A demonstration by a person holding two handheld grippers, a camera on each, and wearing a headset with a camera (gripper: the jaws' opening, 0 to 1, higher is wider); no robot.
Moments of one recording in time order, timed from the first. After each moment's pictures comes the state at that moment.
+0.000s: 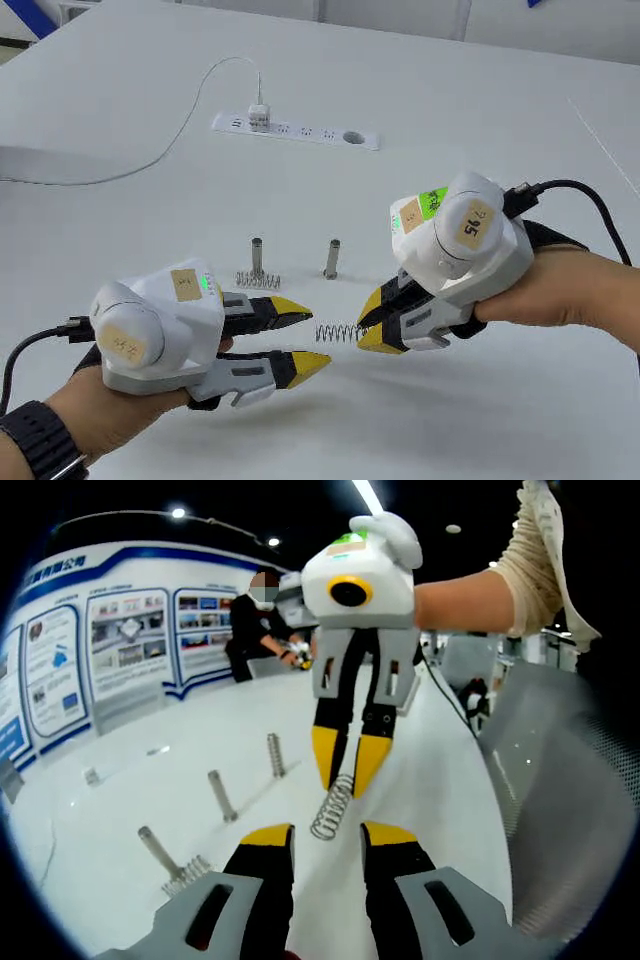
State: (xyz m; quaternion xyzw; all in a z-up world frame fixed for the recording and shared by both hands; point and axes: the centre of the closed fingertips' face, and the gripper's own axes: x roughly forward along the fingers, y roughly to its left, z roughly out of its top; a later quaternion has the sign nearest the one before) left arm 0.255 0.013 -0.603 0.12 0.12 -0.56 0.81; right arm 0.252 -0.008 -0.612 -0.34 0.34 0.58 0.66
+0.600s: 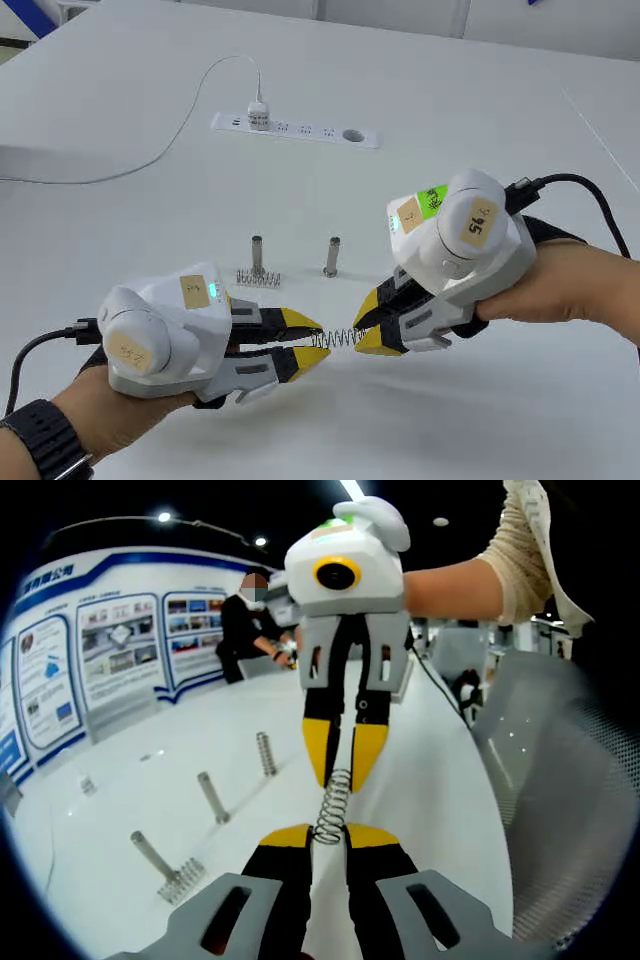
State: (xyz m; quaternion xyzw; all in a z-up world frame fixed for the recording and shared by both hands) left arm 0.249 0.009 -0.606 0.14 0.12 -0.58 0.80; right arm 0.245 -0.003 -0.604 -0.35 0.32 0.59 0.65
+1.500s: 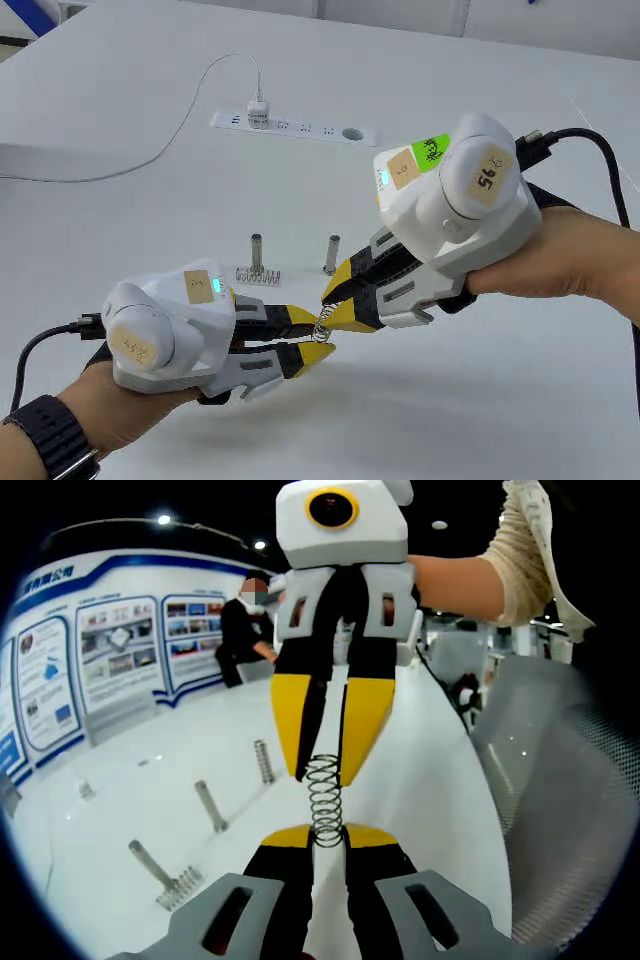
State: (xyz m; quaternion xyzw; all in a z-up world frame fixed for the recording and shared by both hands) left arm 0.249 0.004 -0.600 0.14 0.11 -0.58 0.80; right arm 0.240 0.033 -0.562 -0.34 0.27 0.62 0.66
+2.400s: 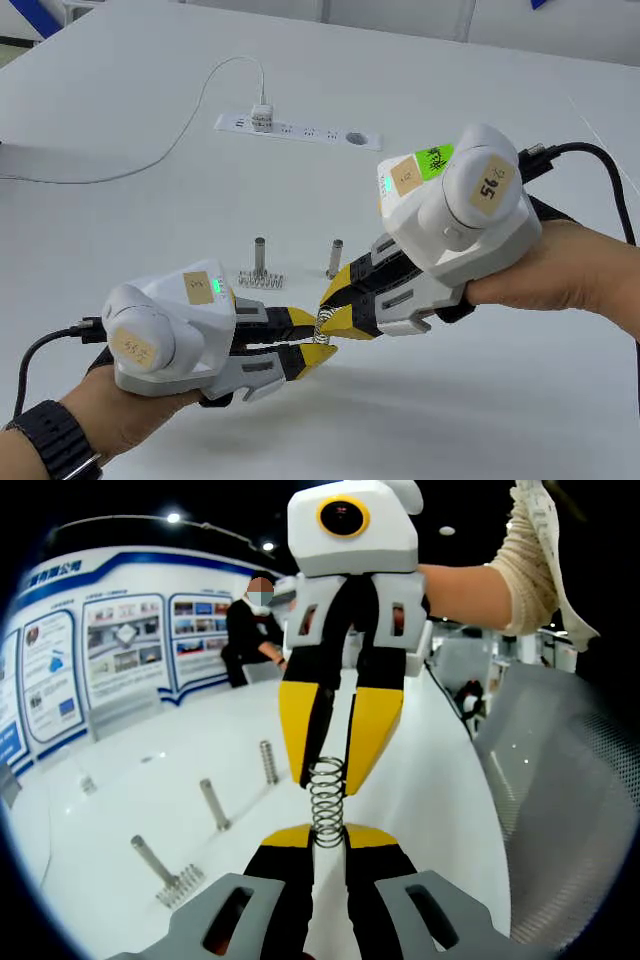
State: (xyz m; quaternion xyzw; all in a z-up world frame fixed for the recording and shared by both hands) left arm 0.252 0.005 -0.600 0.12 0.11 -0.57 0.80; right arm 0.242 0.034 -0.565 -0.32 0.27 0.61 0.67
